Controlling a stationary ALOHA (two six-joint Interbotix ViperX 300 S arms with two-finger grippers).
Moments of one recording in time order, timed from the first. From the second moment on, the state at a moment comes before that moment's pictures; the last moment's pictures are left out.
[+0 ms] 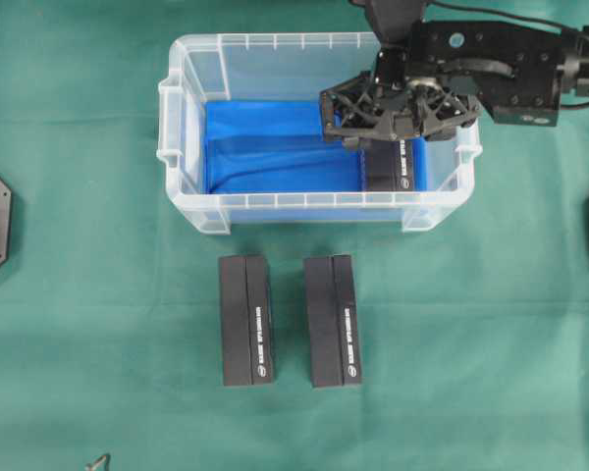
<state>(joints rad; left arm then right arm) -0.04 -0.77 0.41 0.03 1.53 -0.12 -0.20 0.10 0.14 -0.08 1.22 1.46</state>
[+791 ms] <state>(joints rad) -0.04 -0.78 0.41 0.03 1.53 -0.12 -0.18 0.03 -0.19 -0.11 1.61 1.46</state>
